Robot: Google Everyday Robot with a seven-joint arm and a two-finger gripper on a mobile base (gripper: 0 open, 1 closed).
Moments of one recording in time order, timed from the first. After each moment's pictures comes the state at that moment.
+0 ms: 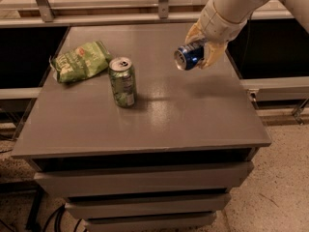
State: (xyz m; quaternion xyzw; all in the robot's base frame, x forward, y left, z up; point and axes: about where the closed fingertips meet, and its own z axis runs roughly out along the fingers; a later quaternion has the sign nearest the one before) arm 0.635 -0.130 0.927 -0.85 0.47 -0.11 0.21
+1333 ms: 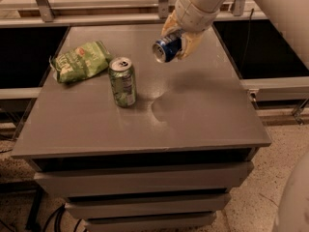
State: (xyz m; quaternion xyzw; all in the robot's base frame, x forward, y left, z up) arm 0.662 -0.069 0.938 -0.88 0.39 -0.10 0.23
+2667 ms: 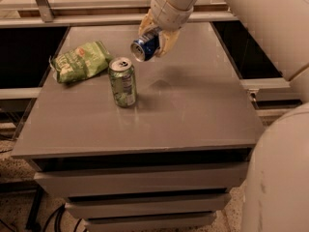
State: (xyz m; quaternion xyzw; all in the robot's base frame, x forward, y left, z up) arm 0.675 -0.009 0.937 -0.91 0.33 -0.08 0.25
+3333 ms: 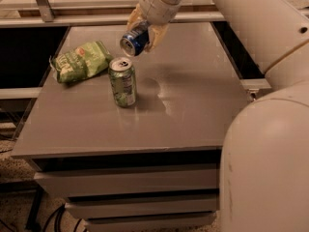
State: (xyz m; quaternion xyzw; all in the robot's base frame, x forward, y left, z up) arm 0.689 0.026 0.944 -0.92 0.28 -0.07 0.26
